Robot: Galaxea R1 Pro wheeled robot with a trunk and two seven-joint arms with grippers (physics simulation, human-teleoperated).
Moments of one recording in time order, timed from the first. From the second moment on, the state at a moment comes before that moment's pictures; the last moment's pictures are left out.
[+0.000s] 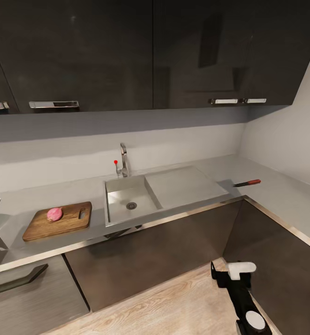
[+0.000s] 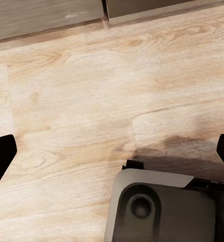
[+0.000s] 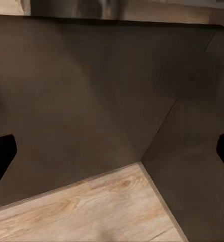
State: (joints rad) left arm 0.29 0.17 -0.22 -0.96 0.37 -0.04 0.24; right arm -0.04 0.09 -0.13 -1.42 0.28 0.12 -0.02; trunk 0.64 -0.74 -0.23
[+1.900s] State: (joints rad) left arm 0.29 0.15 -0.22 -0.96 0.37 -0.04 0.24; right arm -0.69 -0.37 -0.13 -1.43 0.07 0.80 0.45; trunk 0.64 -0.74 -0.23
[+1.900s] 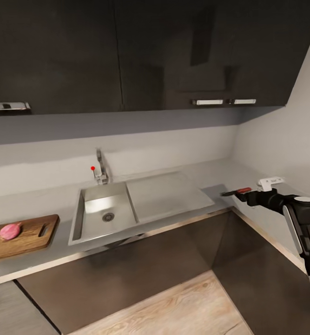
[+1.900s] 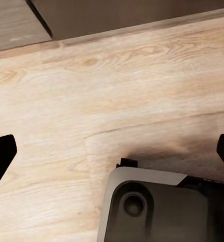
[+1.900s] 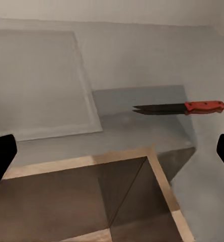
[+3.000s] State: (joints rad) left arm 0.29 0.15 -0.22 -0.96 0.37 -0.04 0.24; right arm -0.69 -0.37 -0.14 -1.42 0.07 0.79 0.49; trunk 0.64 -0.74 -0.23
